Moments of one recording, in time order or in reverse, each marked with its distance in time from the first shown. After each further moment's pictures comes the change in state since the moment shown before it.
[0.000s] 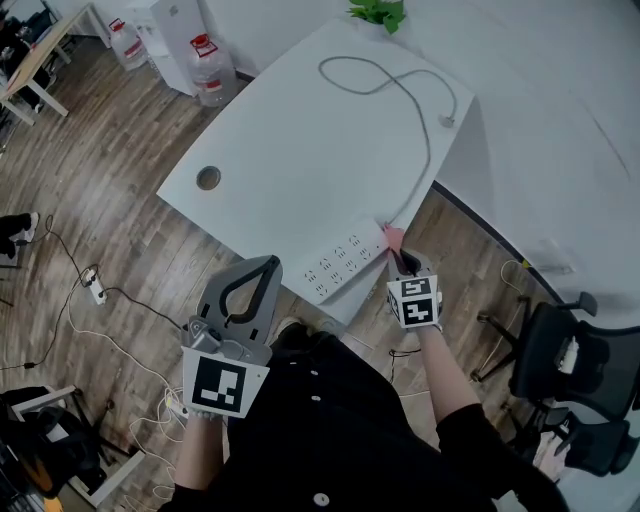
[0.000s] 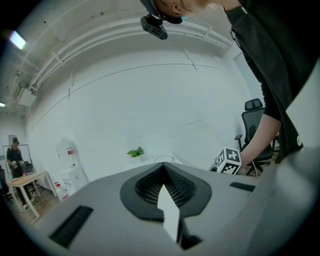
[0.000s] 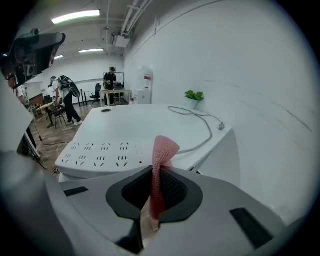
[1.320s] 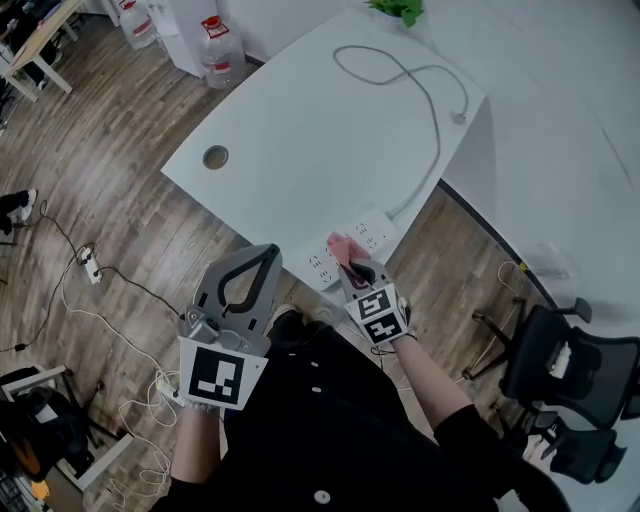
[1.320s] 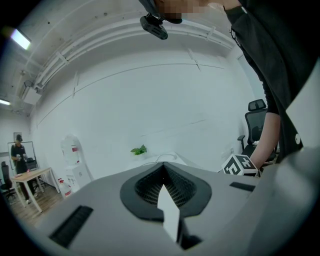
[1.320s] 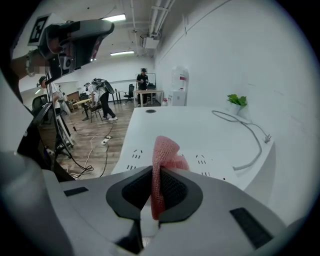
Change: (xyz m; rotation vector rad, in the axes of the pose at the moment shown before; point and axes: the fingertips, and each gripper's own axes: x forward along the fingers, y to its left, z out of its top) left arm -0.021 0.005 -0.011 -0.033 0.017 0.038; right arm -0.015 0.151 0.020 -0.182 -0.010 0.336
